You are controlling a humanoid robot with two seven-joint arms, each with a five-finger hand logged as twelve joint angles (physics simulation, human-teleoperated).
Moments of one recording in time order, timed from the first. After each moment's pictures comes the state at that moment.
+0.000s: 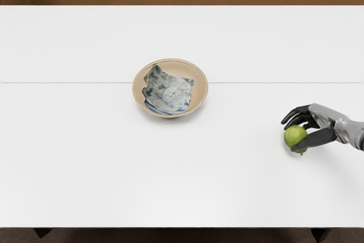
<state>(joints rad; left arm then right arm) 0.06 0.00 -0.07 -0.21 -0.04 0.10 0.05 0.51 -1.07 0.48 1.68 -0.73 -0.07 -0.10</state>
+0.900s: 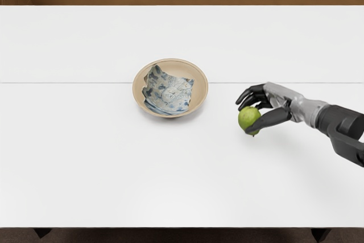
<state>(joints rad) 0.06 0.00 -0.07 -0.21 -0.04 0.10 0.05 0.60 -0.85 0.57 1.69 -0.72 0.00 -0.15</state>
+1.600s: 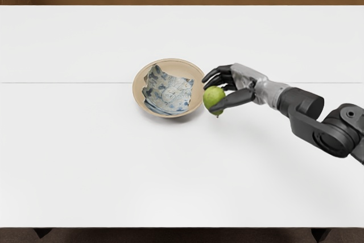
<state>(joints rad) 0.06 0.00 -0.07 -0.21 -0.04 0.10 0.05 0.67 -0.58 0.64 1.56 -0.72 -0.01 -0.20</state>
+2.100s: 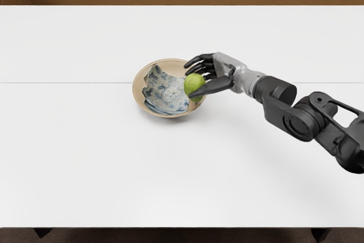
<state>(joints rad) 0.06 0.00 -0.07 -0.21 -0.04 0.10 0.05 0.73 -0.38 0.68 1.38 -0.72 -0.02 -0.24</state>
